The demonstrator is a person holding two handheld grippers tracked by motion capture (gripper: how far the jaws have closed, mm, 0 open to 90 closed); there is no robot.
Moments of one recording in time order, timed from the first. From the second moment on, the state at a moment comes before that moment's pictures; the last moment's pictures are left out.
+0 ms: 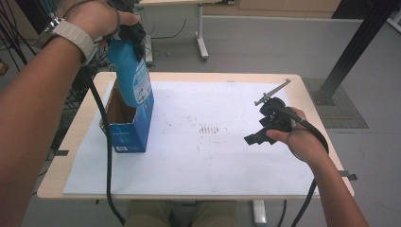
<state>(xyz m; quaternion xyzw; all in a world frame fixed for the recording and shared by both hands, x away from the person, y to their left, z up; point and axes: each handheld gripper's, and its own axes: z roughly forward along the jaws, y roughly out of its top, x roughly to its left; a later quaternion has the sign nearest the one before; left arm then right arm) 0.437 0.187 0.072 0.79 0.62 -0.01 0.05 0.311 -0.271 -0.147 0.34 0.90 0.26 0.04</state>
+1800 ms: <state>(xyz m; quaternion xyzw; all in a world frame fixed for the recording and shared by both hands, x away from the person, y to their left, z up) 0.443 0.239 0.047 0.73 0.68 0.01 0.05 0.325 -0.266 -0.156 0.33 0.90 0.26 0.03</state>
